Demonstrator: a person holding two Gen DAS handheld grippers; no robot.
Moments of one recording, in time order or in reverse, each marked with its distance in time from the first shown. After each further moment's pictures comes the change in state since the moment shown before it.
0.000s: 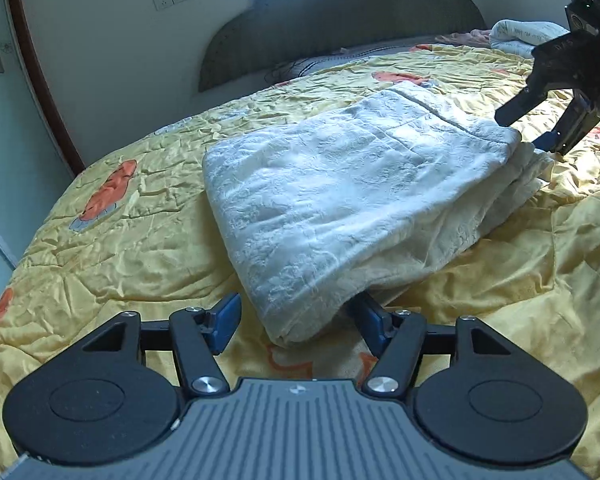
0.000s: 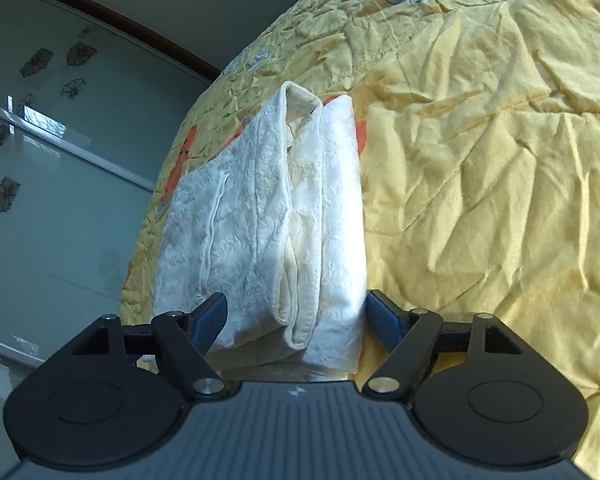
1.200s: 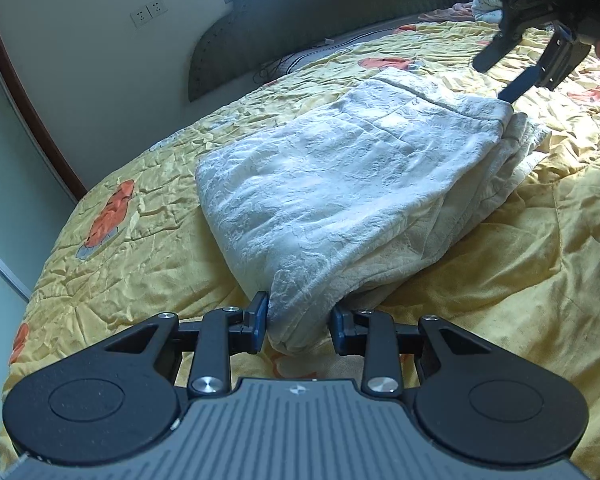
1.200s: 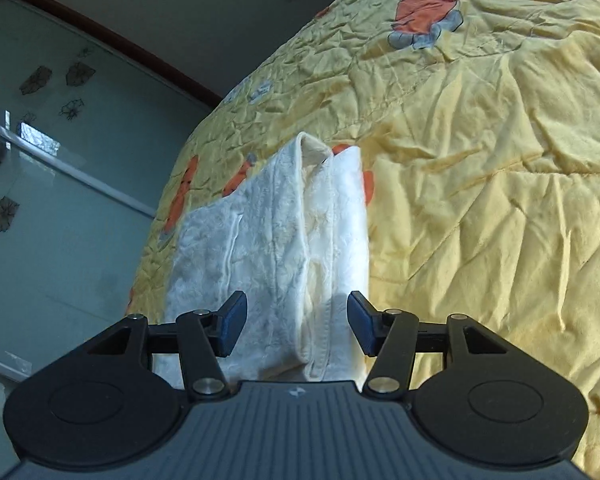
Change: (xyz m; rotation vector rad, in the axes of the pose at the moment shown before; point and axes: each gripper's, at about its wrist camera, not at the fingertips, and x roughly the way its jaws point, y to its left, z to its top) left arm 0.003 -0.010 0.008 0.121 0.024 0.030; right arm -0.020 0.015 0.012 0.002 -0.023 -0.034
